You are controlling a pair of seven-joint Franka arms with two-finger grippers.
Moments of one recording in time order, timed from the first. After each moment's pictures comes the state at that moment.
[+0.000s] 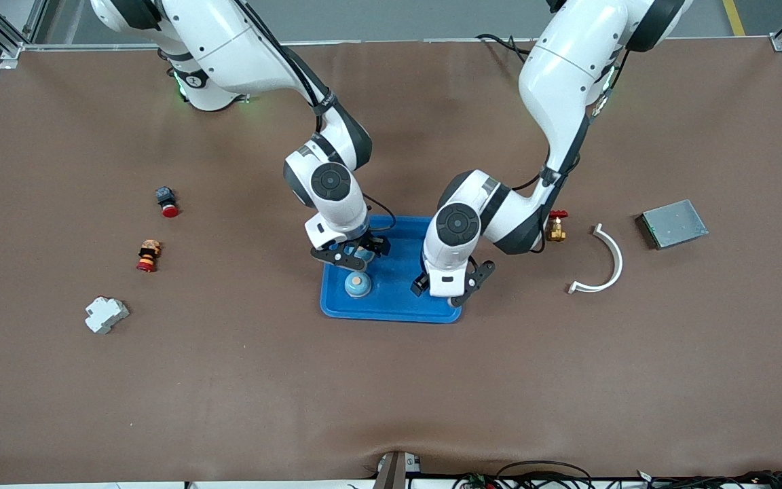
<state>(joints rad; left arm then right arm) -0.59 0.79 -0.06 -1.47 -0.02 2.26 -1.41 0.69 0.67 0.03 -1.76 0.04 2.49 1.00</state>
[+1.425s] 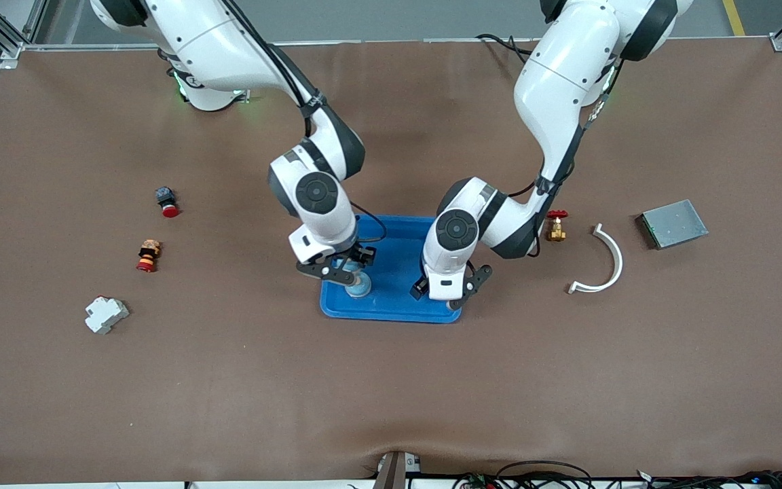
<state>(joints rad) -0.59 0.84 -0.06 -1.47 -0.02 2.31 -1.41 0.62 0.61 0.00 -1.67 0.04 2.29 0.85</state>
